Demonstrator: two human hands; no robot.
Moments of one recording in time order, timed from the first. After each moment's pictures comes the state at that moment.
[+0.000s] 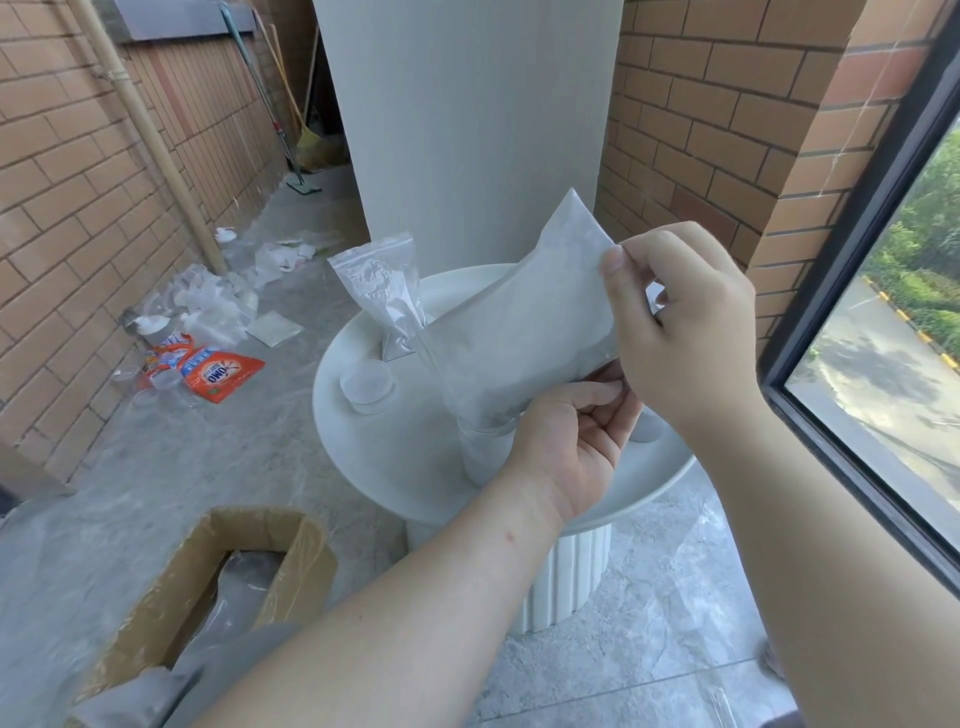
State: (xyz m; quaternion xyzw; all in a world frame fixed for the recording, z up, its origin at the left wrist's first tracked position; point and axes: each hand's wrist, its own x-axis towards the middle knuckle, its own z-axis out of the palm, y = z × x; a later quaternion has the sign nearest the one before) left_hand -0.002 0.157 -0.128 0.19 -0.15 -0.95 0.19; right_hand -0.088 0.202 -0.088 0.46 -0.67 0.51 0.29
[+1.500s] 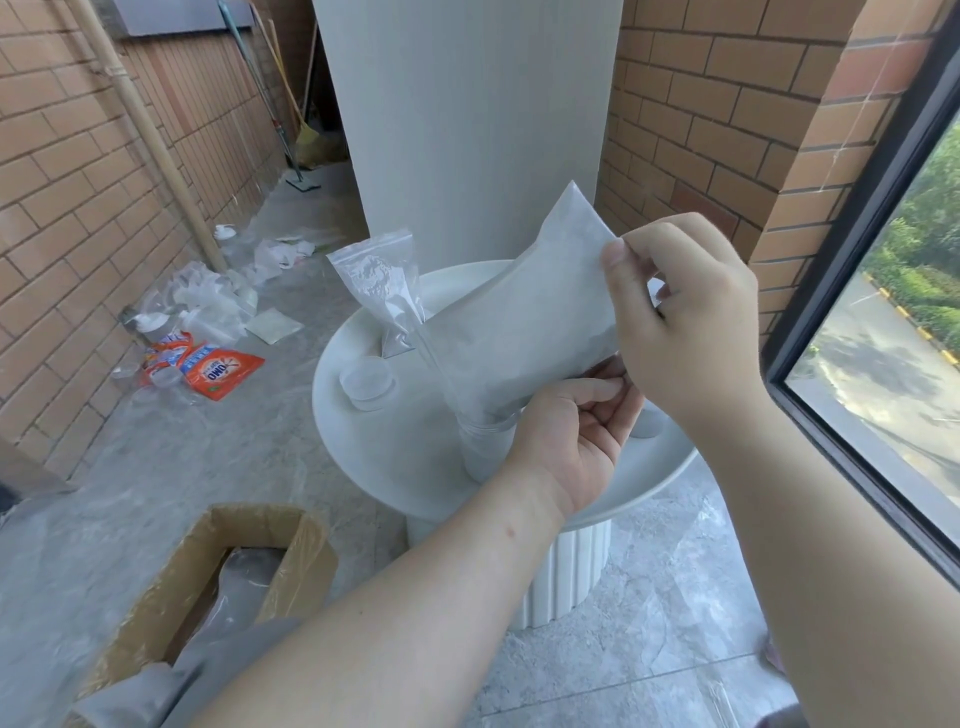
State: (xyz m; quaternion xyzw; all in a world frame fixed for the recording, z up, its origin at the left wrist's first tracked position) left_hand -0.001 0.158 -0.127 0.21 -0.16 -0.95 0.18; right_hand -0.088 0.203 -0.087 0.46 -0.67 0.51 0.29
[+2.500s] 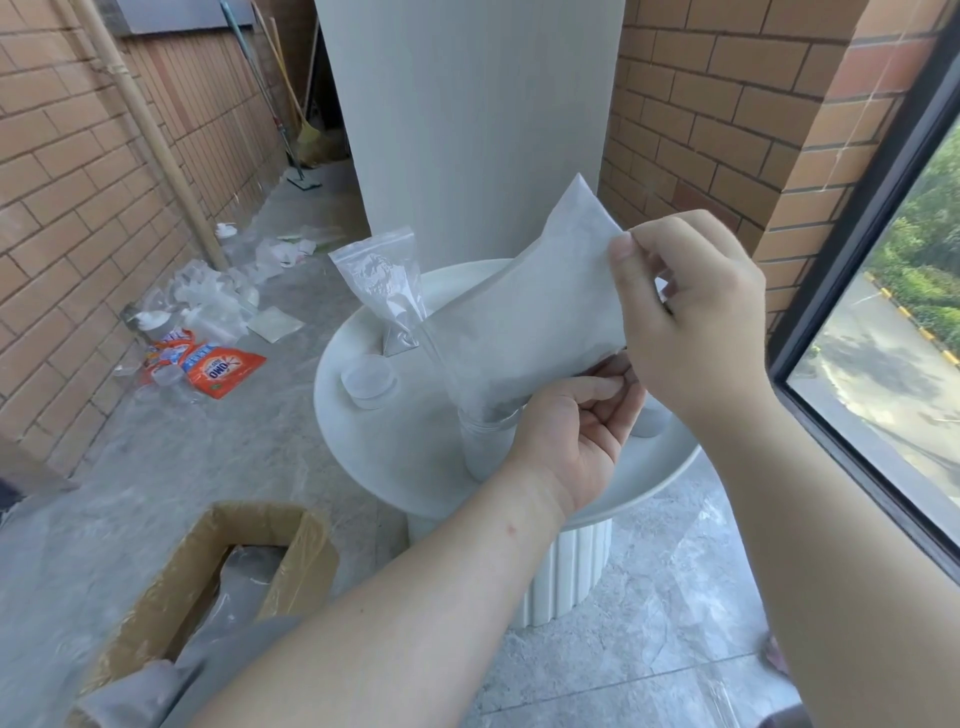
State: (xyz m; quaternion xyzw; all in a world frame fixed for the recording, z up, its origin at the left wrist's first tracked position) left_hand -0.003 0.156 -0.130 0.22 -0.16 -0.95 0.18; right_hand -0.089 0.203 -0.087 0.46 -0.66 0.52 0.29
